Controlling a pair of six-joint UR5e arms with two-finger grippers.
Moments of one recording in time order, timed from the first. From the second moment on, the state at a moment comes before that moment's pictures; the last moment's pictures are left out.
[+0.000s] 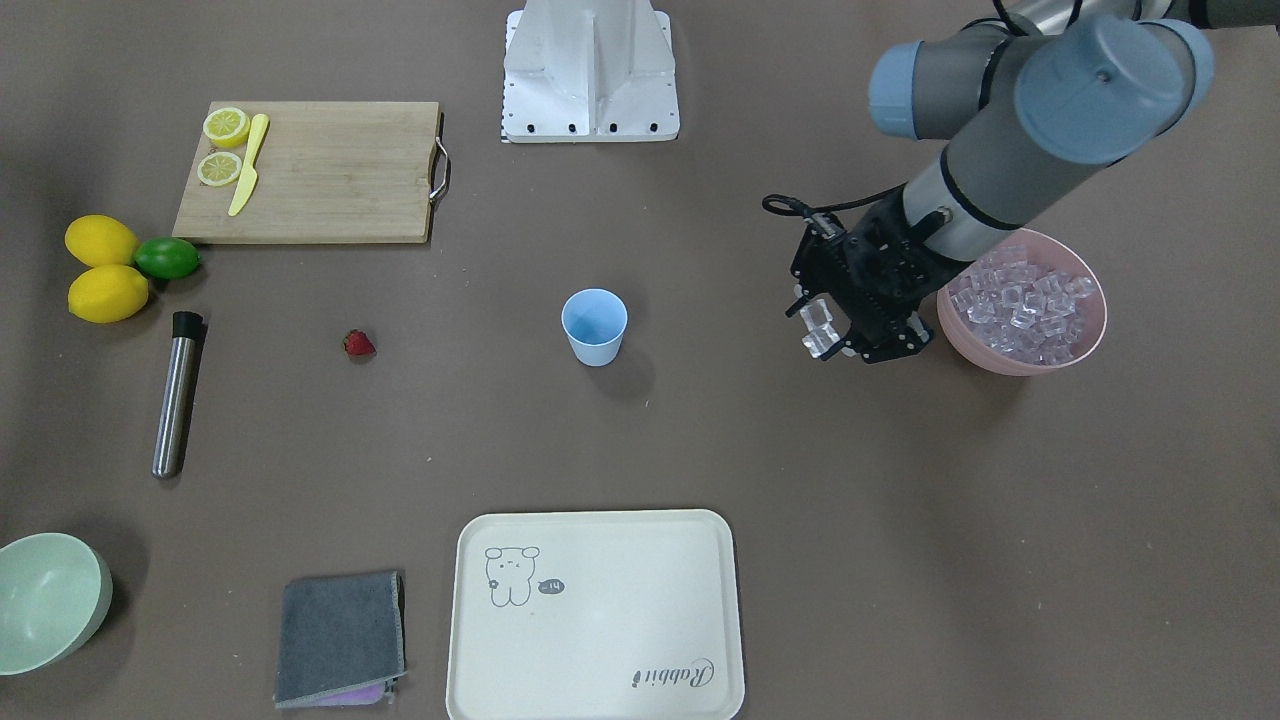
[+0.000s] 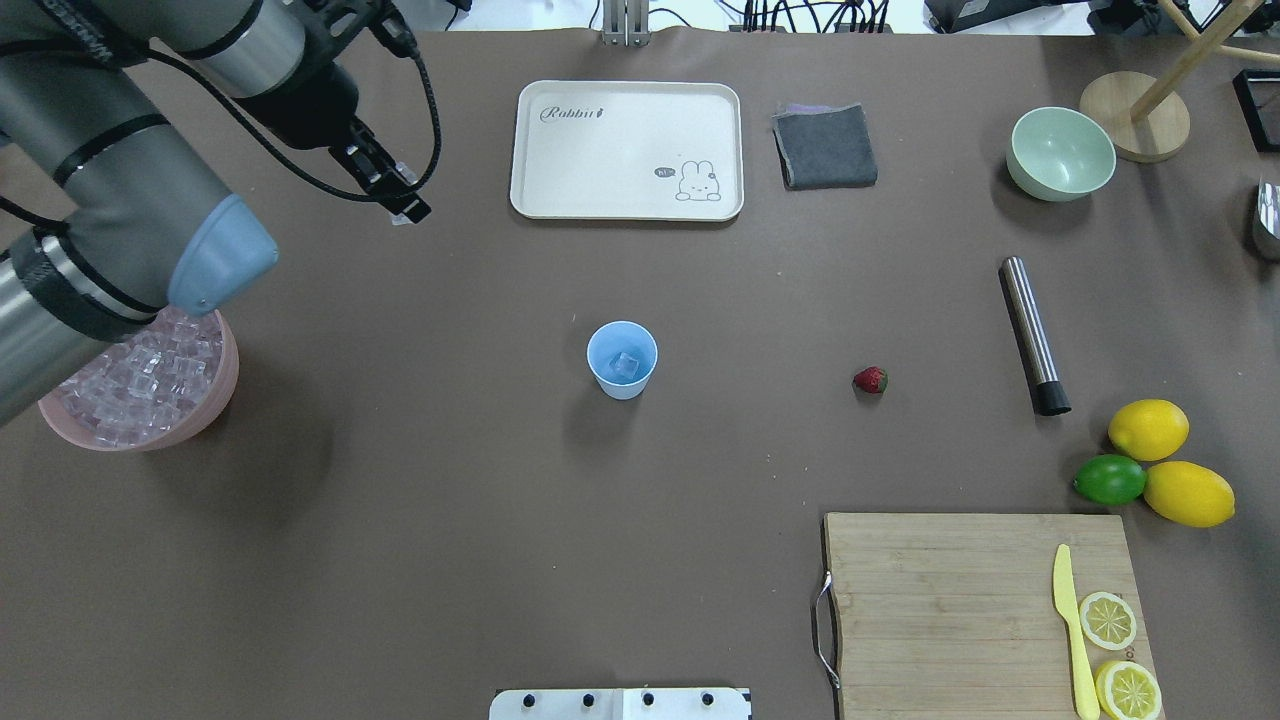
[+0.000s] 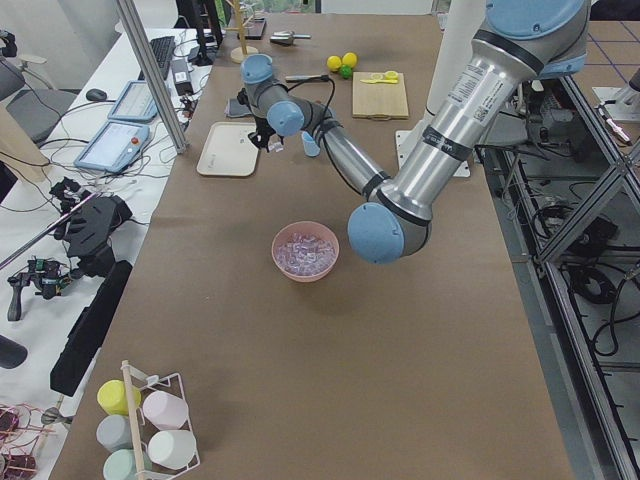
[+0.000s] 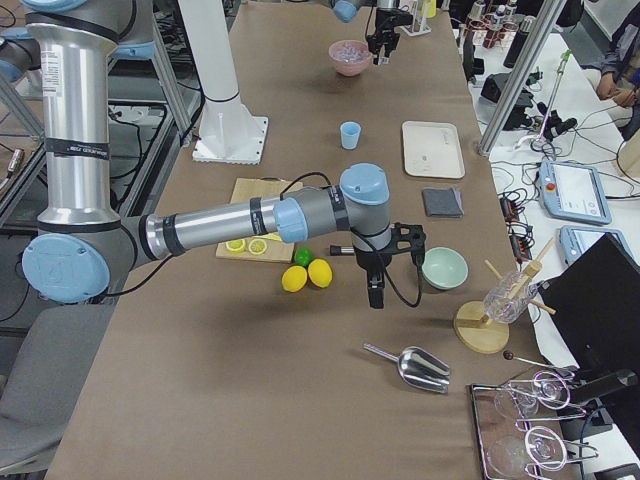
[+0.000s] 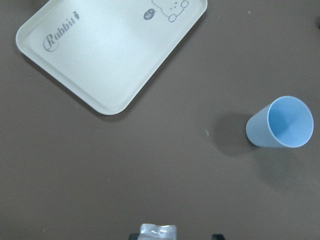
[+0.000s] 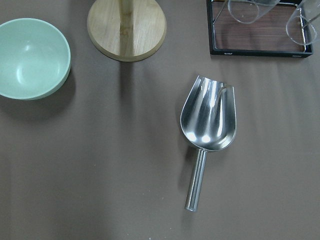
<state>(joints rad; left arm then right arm) -0.94 -2.23 -1.67 -1.67 -2.36 -0.10 1.50 -1.61 1.84 -1.50 2.15 0.28</state>
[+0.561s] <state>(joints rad) -0.83 -2.31 -1.52 -1.90 -2.34 -0.27 1.50 -1.60 1.85 -1.50 2.13 0.28</state>
